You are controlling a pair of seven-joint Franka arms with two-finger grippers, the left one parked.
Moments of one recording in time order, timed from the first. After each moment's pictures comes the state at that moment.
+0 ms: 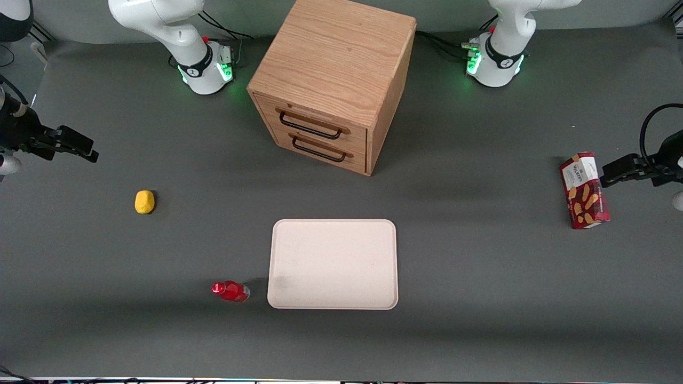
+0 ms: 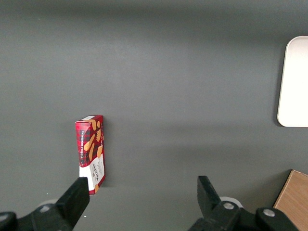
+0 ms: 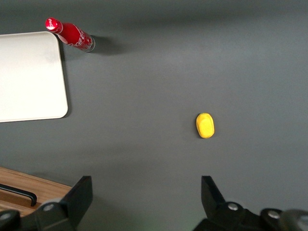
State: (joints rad) arm 0.24 -0.02 -0.24 -1.60 0.00 1.57 0.11
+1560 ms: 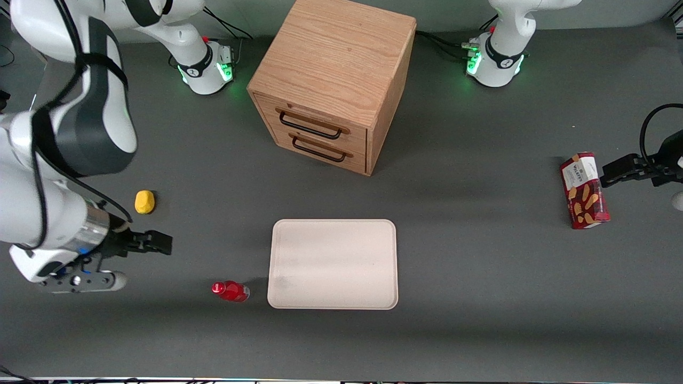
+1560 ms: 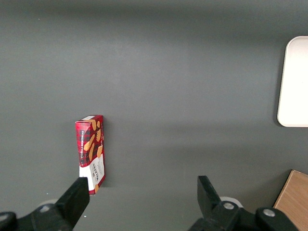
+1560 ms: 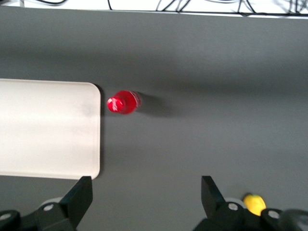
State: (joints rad) arm 0.26 0.65 -0.13 -0.93 0.08 1.62 0.13
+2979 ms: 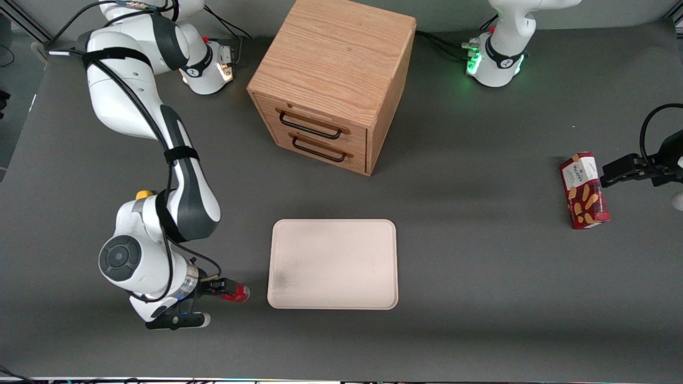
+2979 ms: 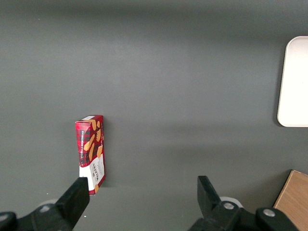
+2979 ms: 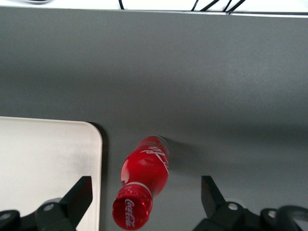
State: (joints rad) arm 0.27 0.92 -0.09 -0.95 0.08 1.97 0.17
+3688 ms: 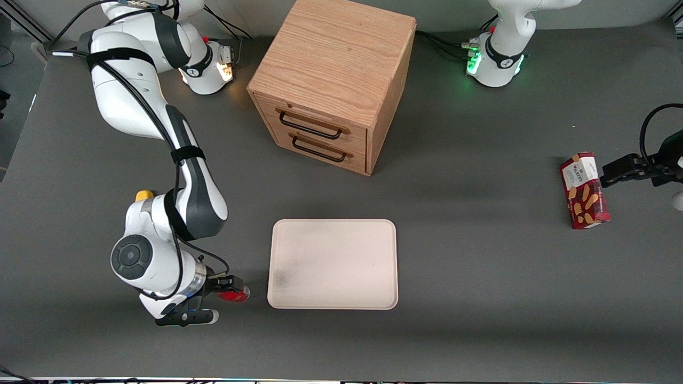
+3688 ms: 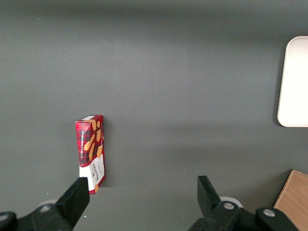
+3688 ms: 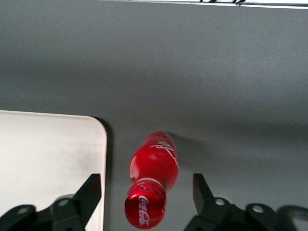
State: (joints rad) arm 0.29 0.92 -0.08 -0.97 0.08 1.98 0.18
